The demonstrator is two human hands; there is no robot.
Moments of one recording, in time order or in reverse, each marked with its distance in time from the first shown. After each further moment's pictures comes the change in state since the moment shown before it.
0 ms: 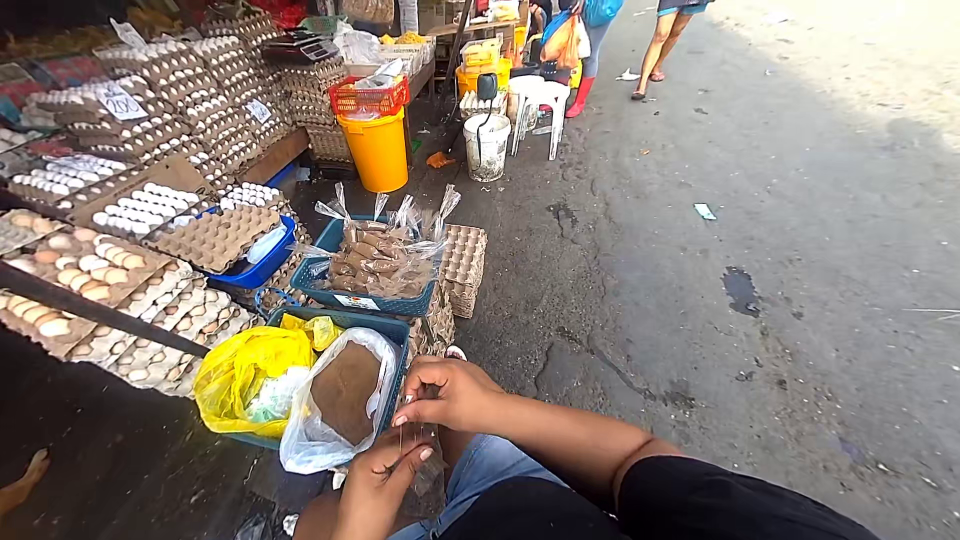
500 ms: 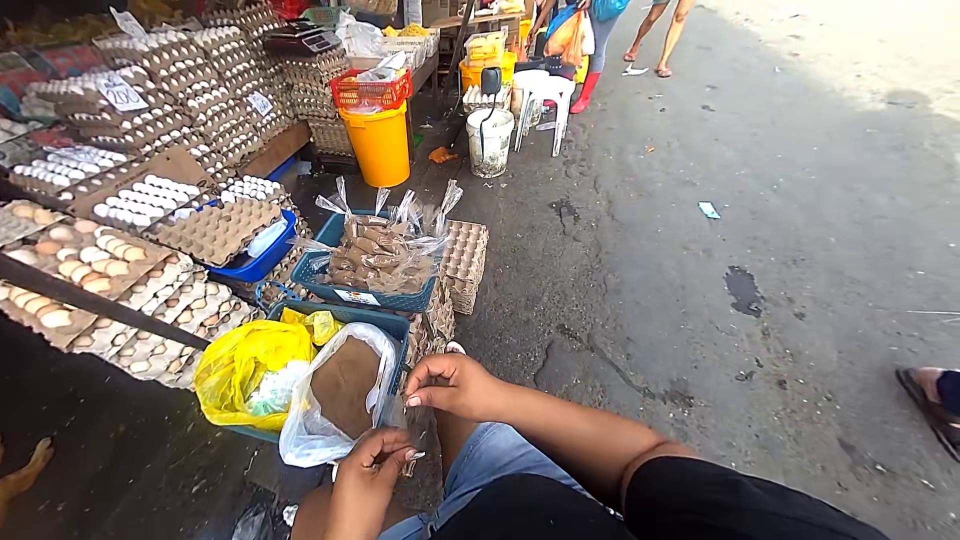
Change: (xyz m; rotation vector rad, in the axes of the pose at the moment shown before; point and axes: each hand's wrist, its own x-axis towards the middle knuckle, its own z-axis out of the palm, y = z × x) left_hand -0.009 -0.008 -0.004 0.116 0.054 -0.214; right_hand -0.007 0.015 -0.010 0.204 -0.054 0.126
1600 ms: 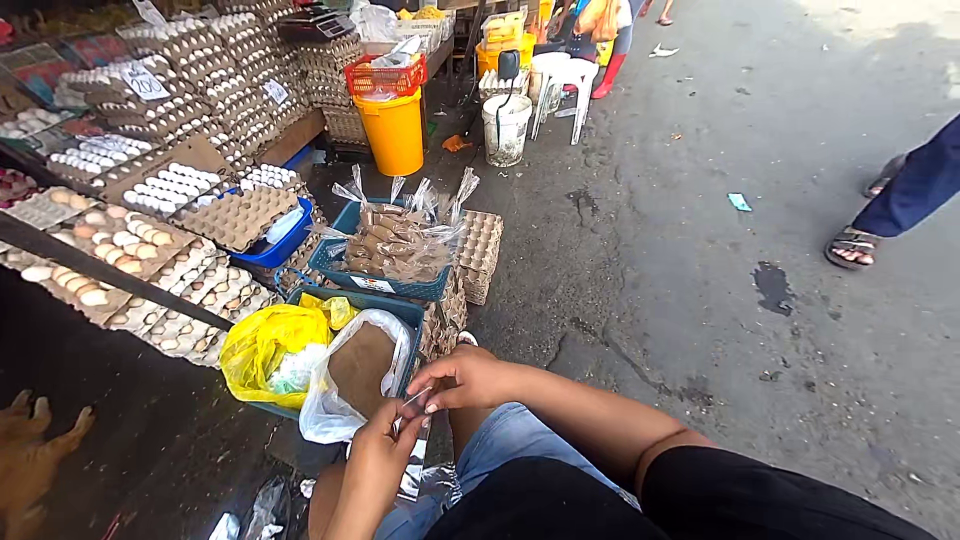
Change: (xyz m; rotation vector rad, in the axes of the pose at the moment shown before) left_hand 0.009 0.012 -0.007 0.280 -0.006 -0.045; right_hand 0.007 0.003 -0.007 -0.153 -0.361 0.175
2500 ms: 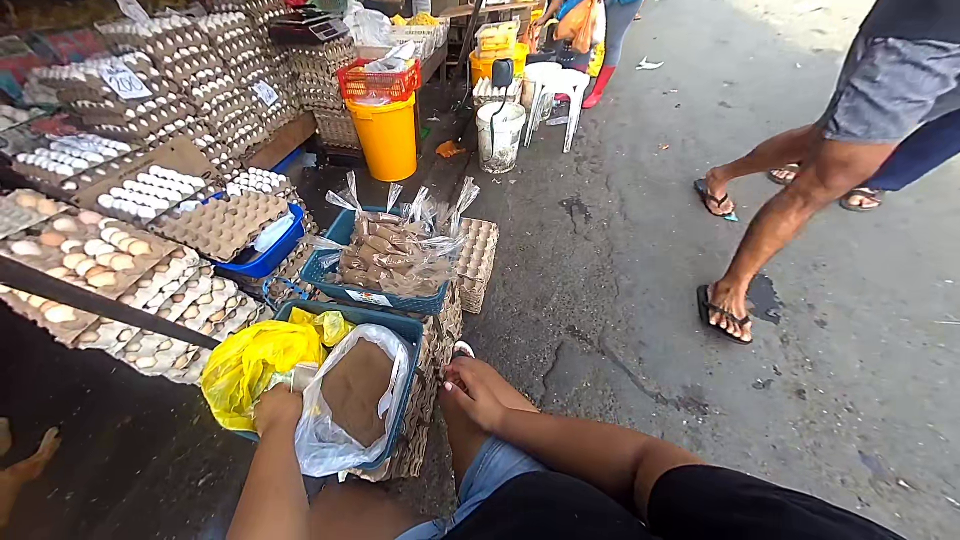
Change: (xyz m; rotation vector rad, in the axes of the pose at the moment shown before) left_hand 0.157 -0.207 -0.064 0.574 -0.004 -0.796; right_hand -0.005 0.167 0.040 -0.017 0.541 0.343
